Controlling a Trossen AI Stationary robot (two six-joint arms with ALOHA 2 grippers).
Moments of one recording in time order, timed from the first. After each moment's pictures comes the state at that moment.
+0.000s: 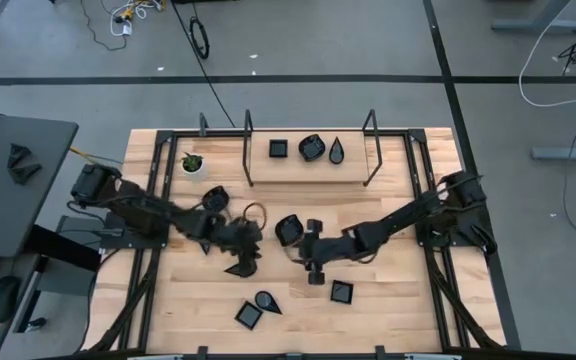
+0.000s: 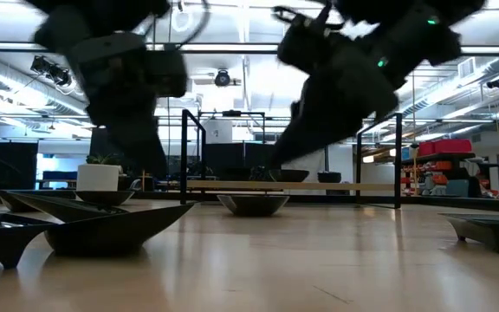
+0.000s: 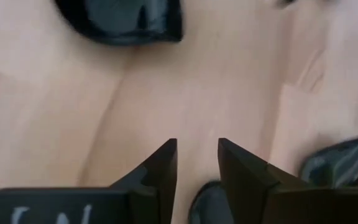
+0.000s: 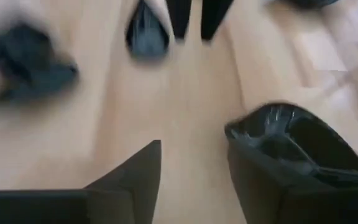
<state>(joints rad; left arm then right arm) -0.26 1.54 0.75 -0.12 -0.08 -0.60 0.31 1.81 0.92 0.17 0.28 0.14</state>
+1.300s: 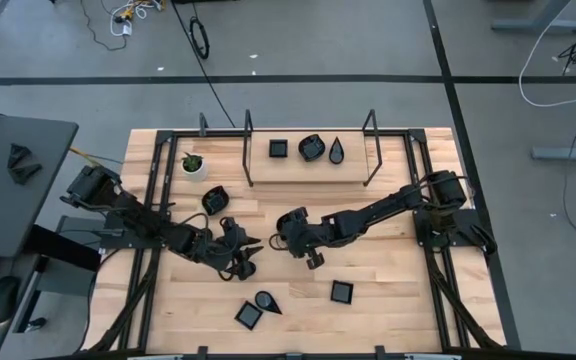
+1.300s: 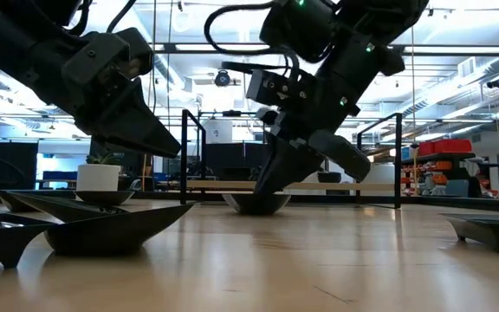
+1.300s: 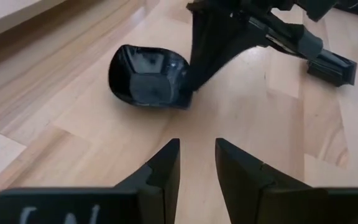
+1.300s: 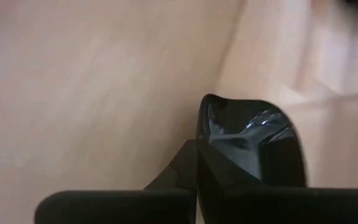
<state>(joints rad) -0.45 1.52 0.51 0.39 -0.63 -0.61 0.18 1.93 1.12 -0.14 0.22 -0.38</state>
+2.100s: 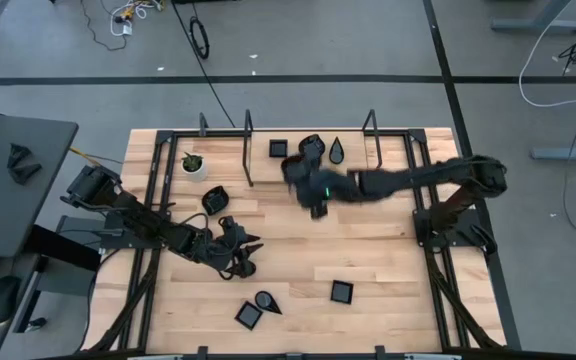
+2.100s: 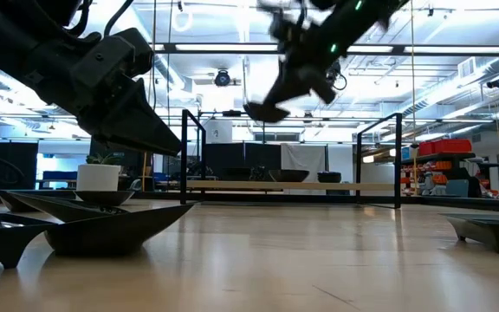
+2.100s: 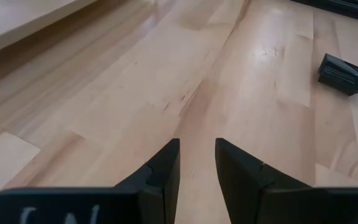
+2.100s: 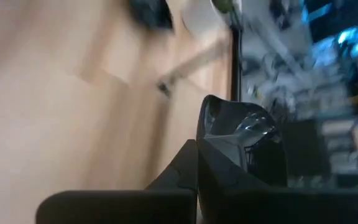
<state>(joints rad) -0.45 1.52 0.51 0.39 -0.68 -0.62 -0.02 1.59 1.12 -0.20 0.39 -0.67</state>
